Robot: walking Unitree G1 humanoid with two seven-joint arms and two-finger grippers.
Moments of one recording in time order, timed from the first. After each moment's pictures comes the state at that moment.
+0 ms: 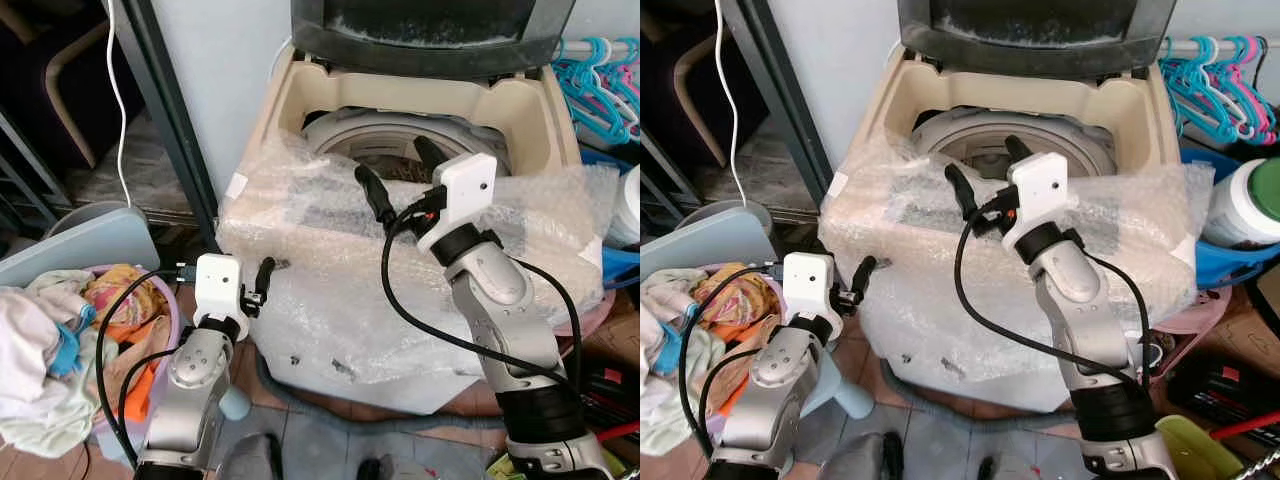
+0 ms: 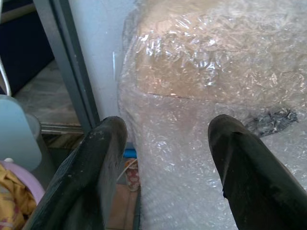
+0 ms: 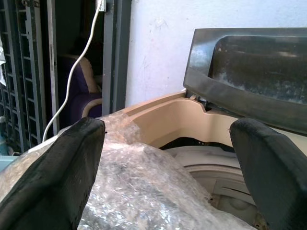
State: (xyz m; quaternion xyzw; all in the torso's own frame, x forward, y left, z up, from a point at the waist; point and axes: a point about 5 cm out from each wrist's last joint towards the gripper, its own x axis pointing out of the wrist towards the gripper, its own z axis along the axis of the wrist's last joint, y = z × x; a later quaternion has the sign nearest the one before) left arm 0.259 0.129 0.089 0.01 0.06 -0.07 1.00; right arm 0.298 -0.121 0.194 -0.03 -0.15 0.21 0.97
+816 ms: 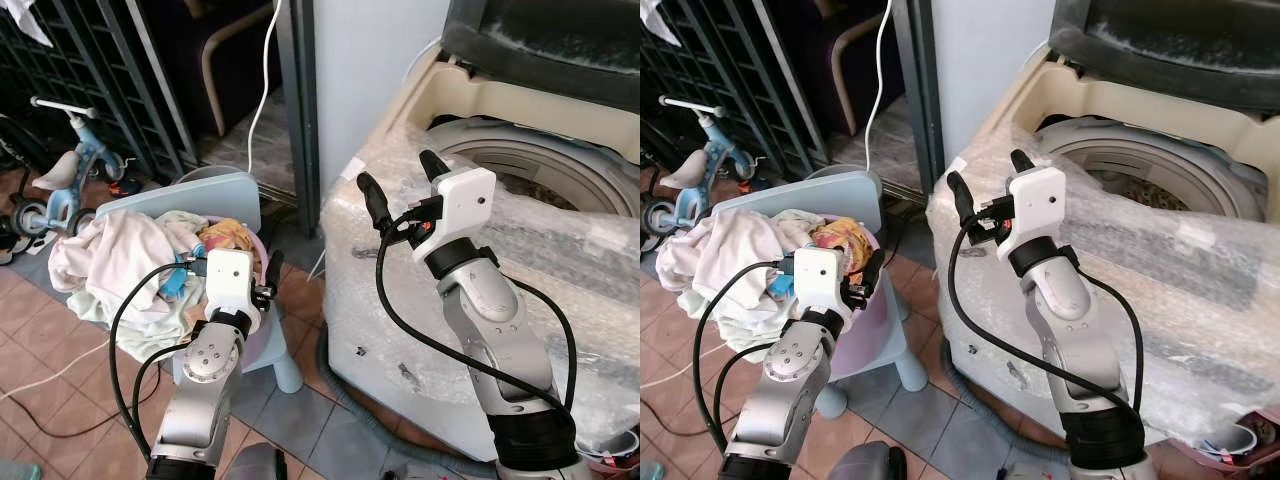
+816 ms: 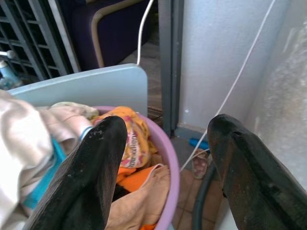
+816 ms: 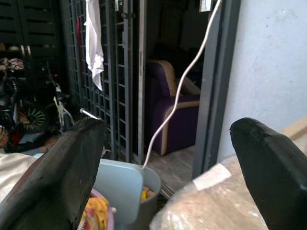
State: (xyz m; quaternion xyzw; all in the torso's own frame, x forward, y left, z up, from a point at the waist) left arm 0.265 0.124 0.092 0.01 0.05 -0.07 1.00; right arm 0.290 -0.101 0.196 -0.01 -0.14 0.21 0.97
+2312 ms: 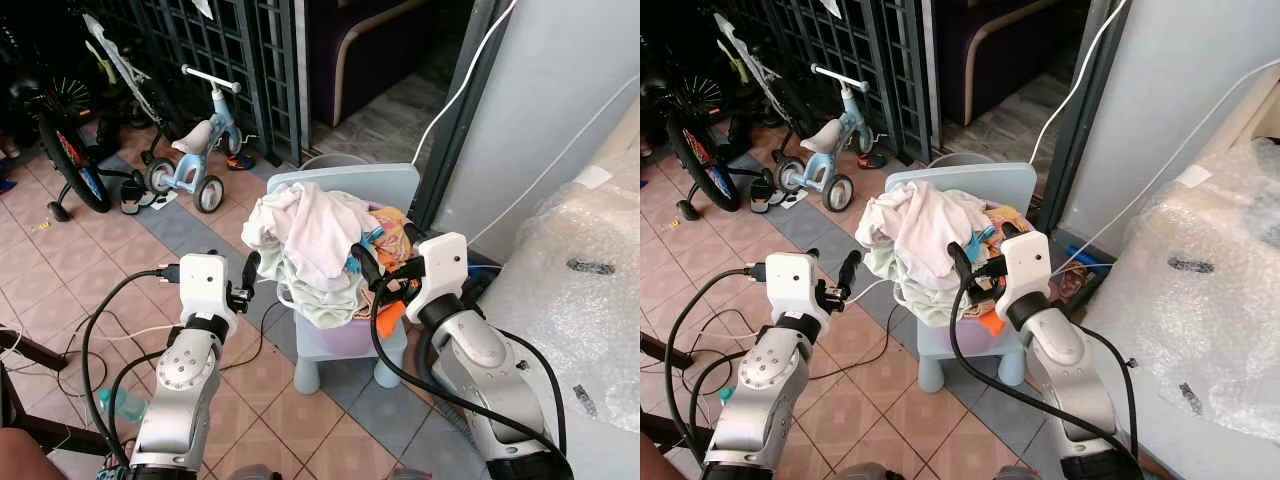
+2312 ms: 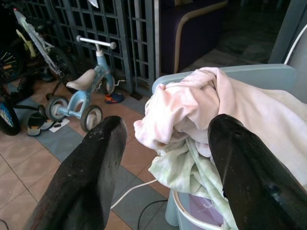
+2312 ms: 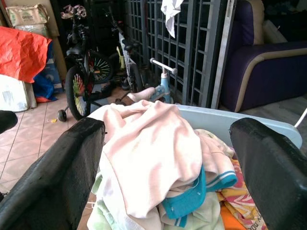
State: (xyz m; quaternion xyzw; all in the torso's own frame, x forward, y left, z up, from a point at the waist) left arm 0.260 0.141 0.092 0.00 0.03 -0.05 1.00; right arm 0.263 -0.112 0.126 -0.01 -0.02 0.22 0.97
